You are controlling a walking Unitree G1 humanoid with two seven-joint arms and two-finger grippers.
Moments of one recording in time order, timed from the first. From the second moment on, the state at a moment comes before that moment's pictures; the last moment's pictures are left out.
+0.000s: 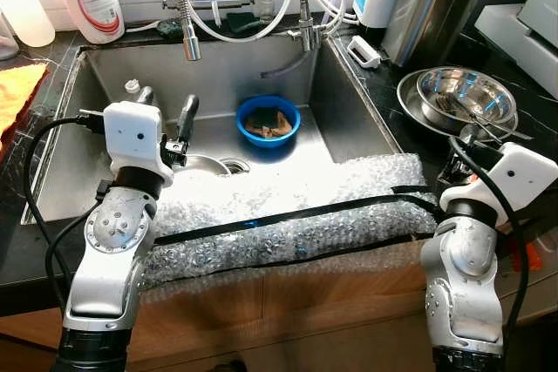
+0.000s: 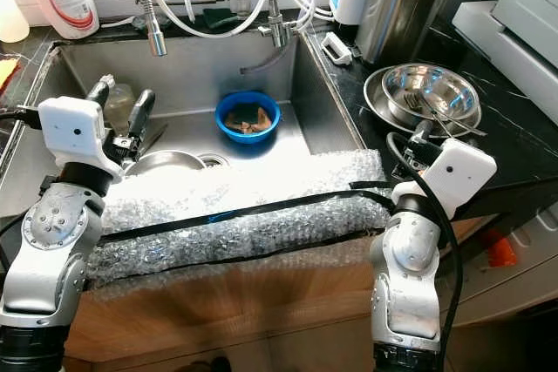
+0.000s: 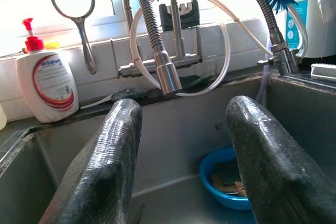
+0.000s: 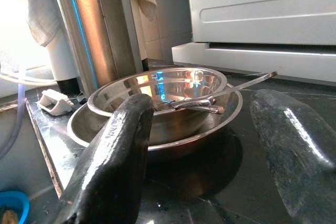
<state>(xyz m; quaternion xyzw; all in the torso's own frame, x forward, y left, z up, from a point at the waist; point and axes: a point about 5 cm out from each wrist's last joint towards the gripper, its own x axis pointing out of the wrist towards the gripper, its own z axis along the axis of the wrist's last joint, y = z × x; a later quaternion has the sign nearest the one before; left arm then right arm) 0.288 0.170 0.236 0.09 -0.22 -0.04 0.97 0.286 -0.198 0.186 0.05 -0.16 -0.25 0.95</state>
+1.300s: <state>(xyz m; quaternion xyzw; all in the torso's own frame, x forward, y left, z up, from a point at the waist) 0.289 0.165 0.234 0.09 -0.22 -0.04 0.97 0.290 -0.192 0.187 0.07 -0.15 -0.23 0.96</state>
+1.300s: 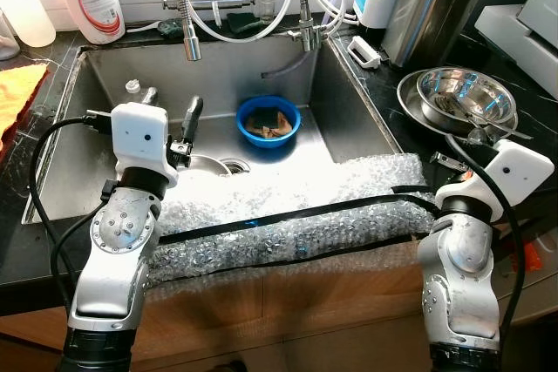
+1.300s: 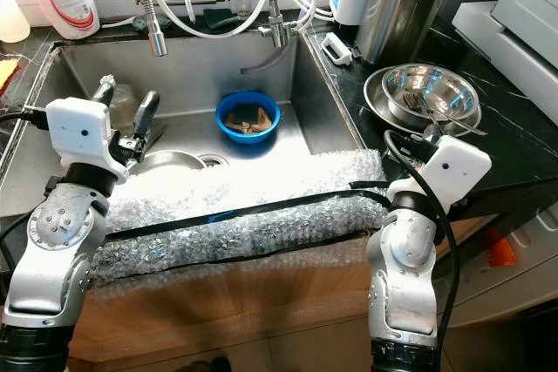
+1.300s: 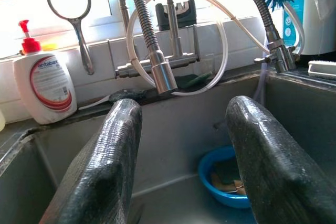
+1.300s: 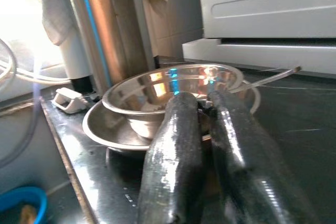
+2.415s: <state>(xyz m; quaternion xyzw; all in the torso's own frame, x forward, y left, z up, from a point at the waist) 0.290 0.167 0.237 0.09 -0.22 -0.03 0.97 0.295 -0.168 0.218 0.06 -0.23 -0.14 0.96</state>
